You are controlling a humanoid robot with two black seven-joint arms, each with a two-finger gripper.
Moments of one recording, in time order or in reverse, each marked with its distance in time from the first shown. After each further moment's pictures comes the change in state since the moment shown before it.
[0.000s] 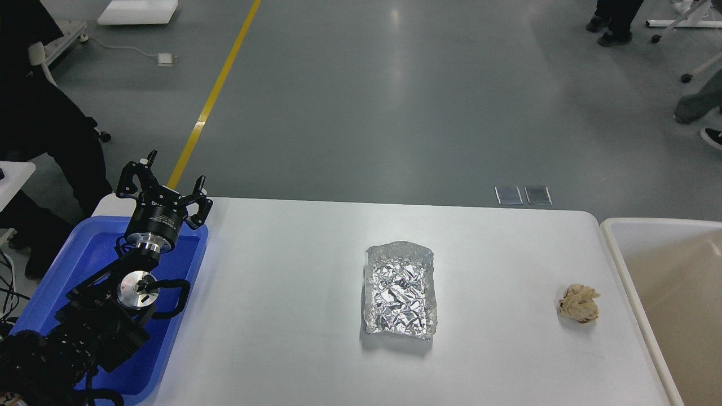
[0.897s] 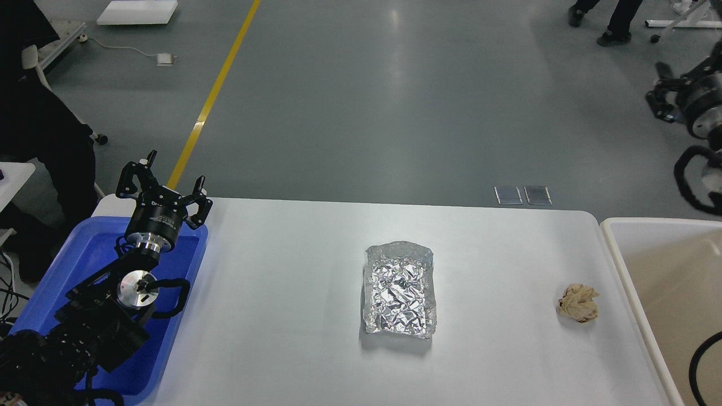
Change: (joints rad) left arm 0.000 0.000 0.000 0.000 0.000 0.001 0.000; right arm -0.255 0.072 0.446 0.490 -0.119 0.028 0.242
